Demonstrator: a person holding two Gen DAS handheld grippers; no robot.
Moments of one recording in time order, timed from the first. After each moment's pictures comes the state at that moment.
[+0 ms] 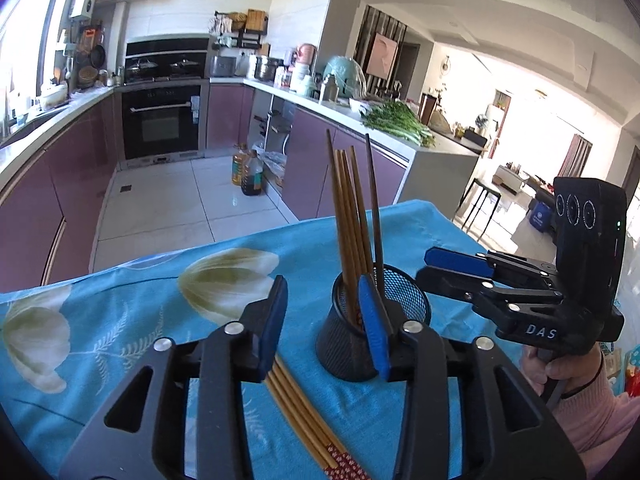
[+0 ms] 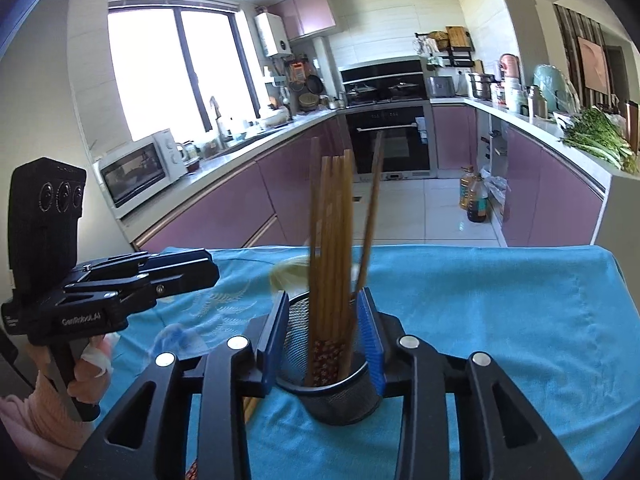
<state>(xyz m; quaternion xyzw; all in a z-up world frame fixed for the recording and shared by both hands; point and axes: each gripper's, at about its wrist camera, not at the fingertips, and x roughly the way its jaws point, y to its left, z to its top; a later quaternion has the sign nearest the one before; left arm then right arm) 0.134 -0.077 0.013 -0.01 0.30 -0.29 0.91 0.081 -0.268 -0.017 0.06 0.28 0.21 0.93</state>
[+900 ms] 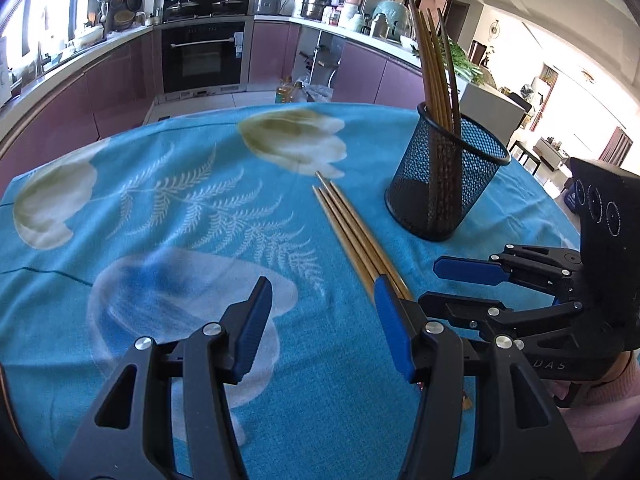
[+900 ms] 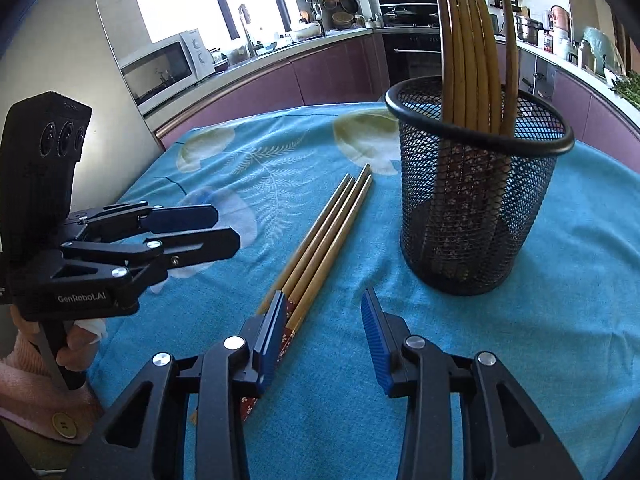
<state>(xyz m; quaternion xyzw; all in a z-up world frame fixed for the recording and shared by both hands) 0.102 -0.033 -0.104 0.00 0.42 -0.21 0.88 0.062 -0.187 -0.109 0.01 0.42 0.25 0.88</state>
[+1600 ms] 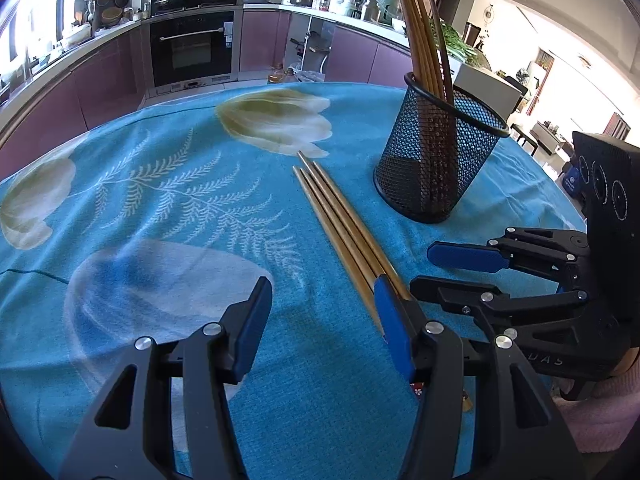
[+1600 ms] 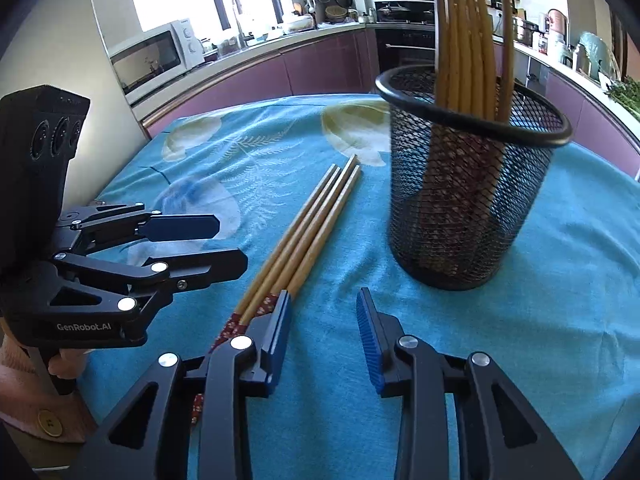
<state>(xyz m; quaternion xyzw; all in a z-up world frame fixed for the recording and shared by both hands) 0.104 -0.051 -0.119 0.02 0.44 -0.23 0.87 0.065 -0.192 -0.114 0.01 0.43 0.22 0.87</state>
